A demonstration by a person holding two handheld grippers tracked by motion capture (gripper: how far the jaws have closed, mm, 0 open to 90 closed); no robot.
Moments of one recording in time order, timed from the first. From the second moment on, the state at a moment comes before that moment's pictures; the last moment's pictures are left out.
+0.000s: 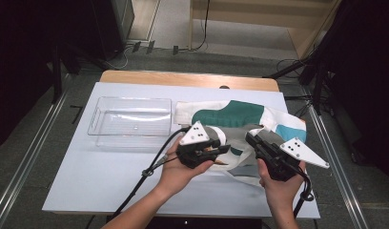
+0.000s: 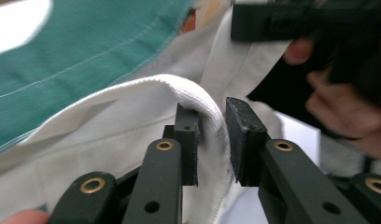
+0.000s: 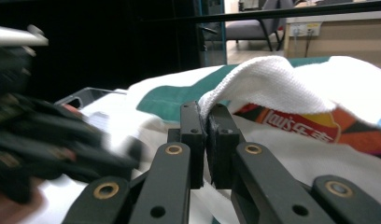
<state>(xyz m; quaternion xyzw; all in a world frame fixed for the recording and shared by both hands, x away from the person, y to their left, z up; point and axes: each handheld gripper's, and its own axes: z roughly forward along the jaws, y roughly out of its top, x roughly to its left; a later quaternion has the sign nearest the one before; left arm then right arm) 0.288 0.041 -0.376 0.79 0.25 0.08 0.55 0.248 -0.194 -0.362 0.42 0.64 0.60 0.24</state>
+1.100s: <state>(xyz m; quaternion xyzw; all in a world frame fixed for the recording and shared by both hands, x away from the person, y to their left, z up) 0.303 -0.003 -0.386 0.80 0.27 0.10 0.53 0.247 -0.195 -0.363 0.42 0.62 0.64 0.17</state>
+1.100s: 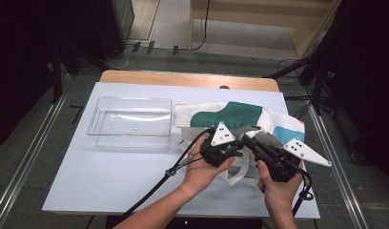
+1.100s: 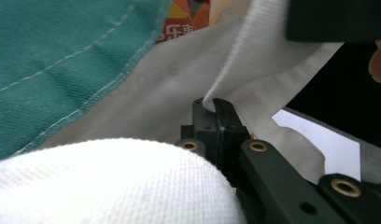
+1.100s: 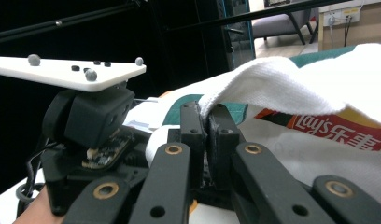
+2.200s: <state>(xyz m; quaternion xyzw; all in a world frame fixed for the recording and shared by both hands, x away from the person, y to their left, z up) 0.328 0.038 -0.345 0.77 0.29 0.14 0.55 0.289 -0.193 -0.383 0.51 0.62 0.46 0.38</state>
